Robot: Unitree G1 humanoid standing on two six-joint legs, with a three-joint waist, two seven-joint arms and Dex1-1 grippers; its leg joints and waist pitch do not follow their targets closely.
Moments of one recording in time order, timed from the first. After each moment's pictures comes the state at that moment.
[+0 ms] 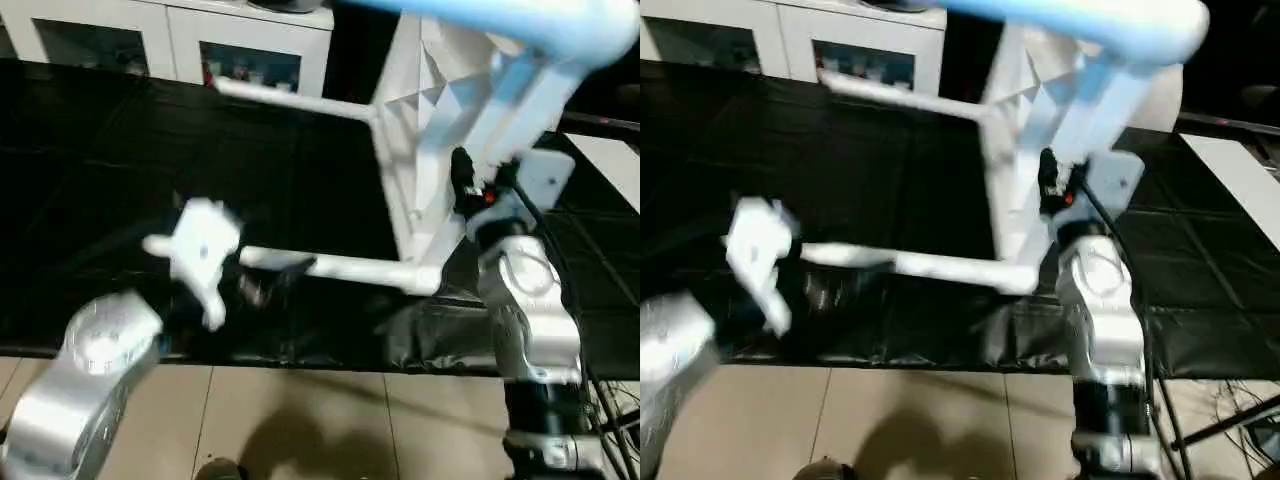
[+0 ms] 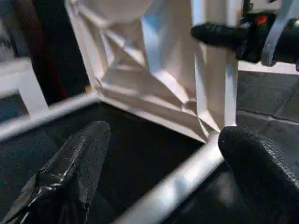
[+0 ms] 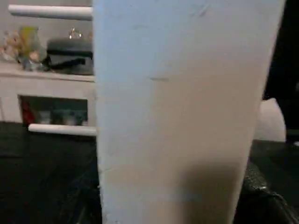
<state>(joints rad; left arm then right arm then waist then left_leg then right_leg) -0.18 0.49 -0.06 -0.61 -0.28 0.57 -0.50 -0.44 -0.10 -0.11 0.07 0.10 0.16 0.00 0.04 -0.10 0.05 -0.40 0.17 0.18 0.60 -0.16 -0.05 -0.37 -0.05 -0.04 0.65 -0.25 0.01</state>
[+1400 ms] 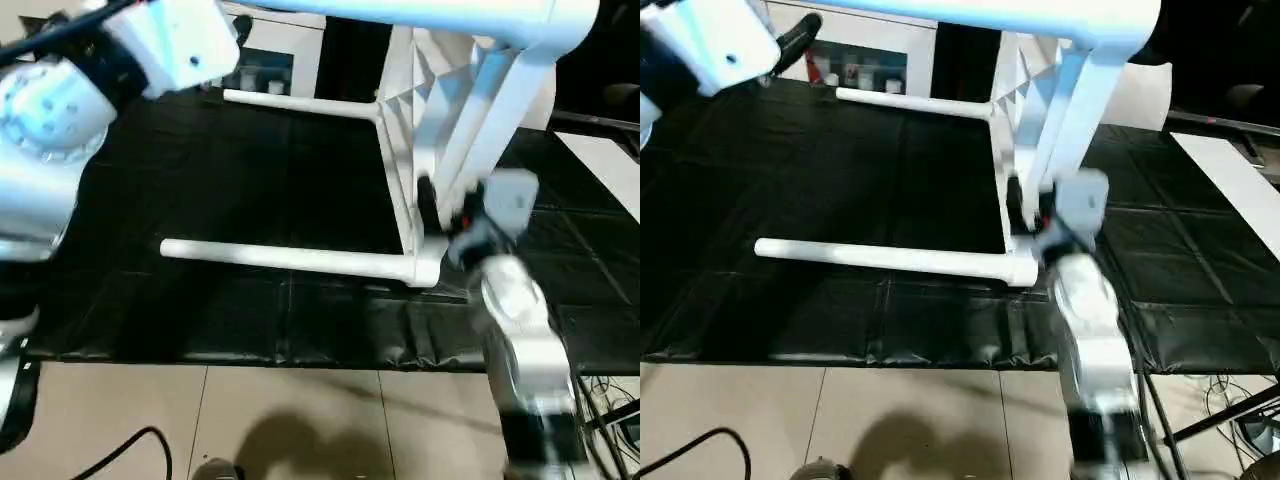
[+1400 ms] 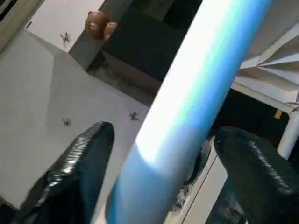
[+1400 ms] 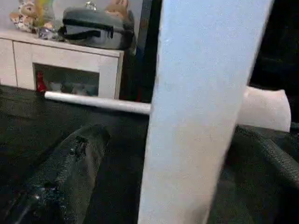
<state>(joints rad) -0.88 0.76 -0.14 0.00 0.27 -0.02 -0.46 -0.24 -0.08 -0.04 -0.10 0.08 0.19 0.04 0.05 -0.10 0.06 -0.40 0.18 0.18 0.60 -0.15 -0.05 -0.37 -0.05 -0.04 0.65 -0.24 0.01</state>
